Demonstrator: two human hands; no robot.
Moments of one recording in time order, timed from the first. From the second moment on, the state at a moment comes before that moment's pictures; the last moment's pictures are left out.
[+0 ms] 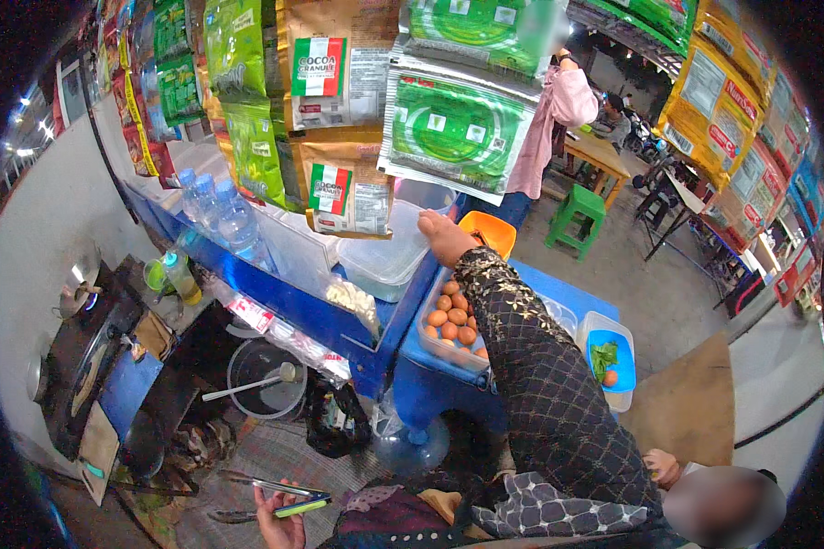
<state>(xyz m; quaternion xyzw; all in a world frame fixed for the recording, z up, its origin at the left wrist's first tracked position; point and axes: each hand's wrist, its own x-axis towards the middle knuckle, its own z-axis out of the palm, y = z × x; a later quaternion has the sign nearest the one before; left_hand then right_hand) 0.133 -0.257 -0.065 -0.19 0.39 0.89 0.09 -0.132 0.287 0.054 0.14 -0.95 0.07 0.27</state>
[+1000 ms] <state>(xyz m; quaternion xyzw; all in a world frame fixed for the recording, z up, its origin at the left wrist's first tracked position) 0.080 -0.169 -0.041 -0.03 0.49 0.83 0.27 0.095 0.044 -0.006 0.25 -0.81 0.53 -0.06</state>
